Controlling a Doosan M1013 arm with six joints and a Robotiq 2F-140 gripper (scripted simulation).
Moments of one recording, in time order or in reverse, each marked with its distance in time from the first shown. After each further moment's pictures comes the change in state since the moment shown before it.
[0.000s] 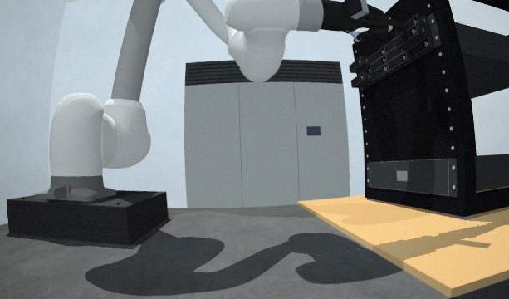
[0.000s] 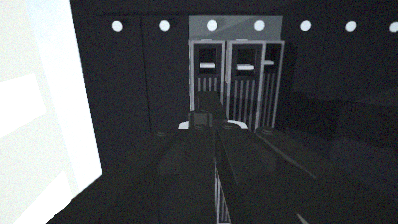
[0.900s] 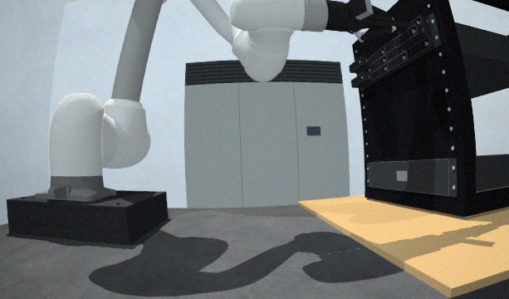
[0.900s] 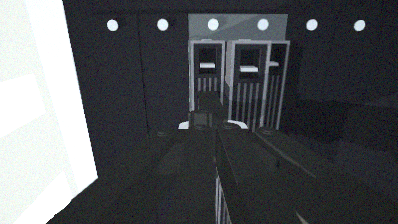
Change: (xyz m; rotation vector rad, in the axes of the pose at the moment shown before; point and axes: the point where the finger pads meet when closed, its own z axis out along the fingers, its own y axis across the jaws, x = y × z) arm 0.000 0.000 0.011 0.000 0.000 0.000
